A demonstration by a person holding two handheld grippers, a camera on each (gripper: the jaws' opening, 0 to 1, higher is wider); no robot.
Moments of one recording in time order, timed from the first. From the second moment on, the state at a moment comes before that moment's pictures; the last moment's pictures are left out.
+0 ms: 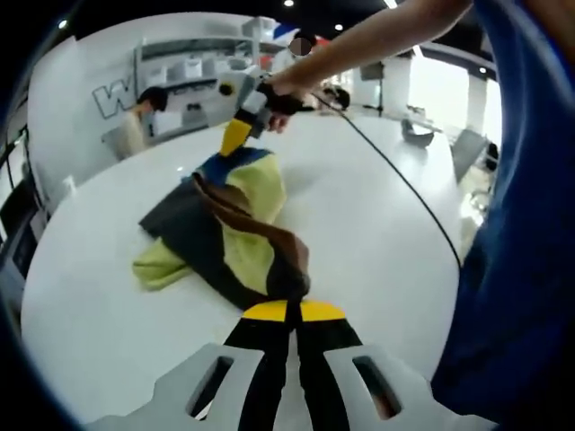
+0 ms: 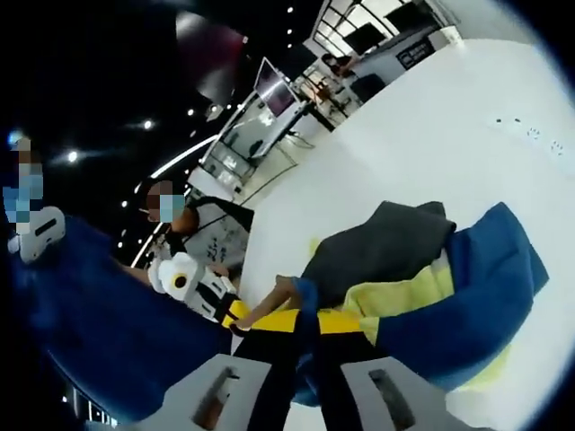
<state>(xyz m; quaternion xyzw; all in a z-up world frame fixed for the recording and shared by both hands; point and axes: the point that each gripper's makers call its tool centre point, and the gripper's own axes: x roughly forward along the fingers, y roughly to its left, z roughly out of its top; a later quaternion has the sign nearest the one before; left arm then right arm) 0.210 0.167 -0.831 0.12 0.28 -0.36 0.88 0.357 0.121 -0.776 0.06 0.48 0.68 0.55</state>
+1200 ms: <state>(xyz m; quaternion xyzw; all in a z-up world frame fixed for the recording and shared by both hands) 0.246 0.192 -0.791 0.05 0.24 -0.30 0.92 0.328 0.044 -0.731 0.09 0.33 0.61 0.72</state>
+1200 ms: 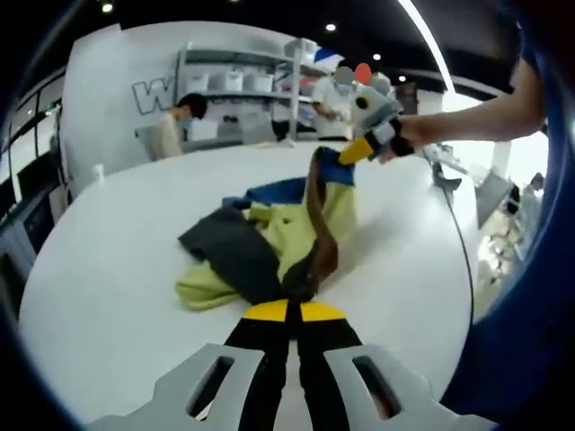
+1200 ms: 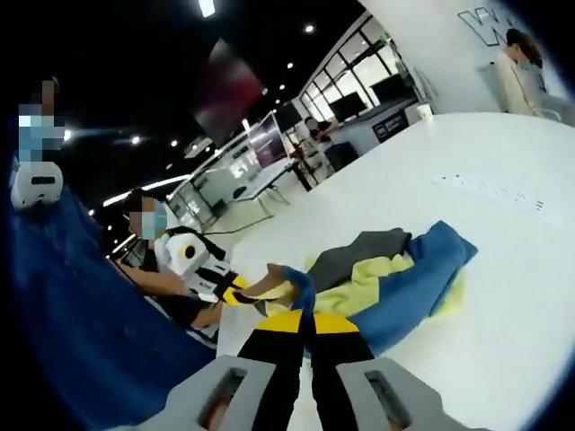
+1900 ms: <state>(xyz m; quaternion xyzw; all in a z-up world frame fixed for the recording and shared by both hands) 0.266 0.171 -0.741 0.09 0.18 -0.32 0.93 0.299 -0.005 -0.684 0.09 0.21 0.53 0.81</state>
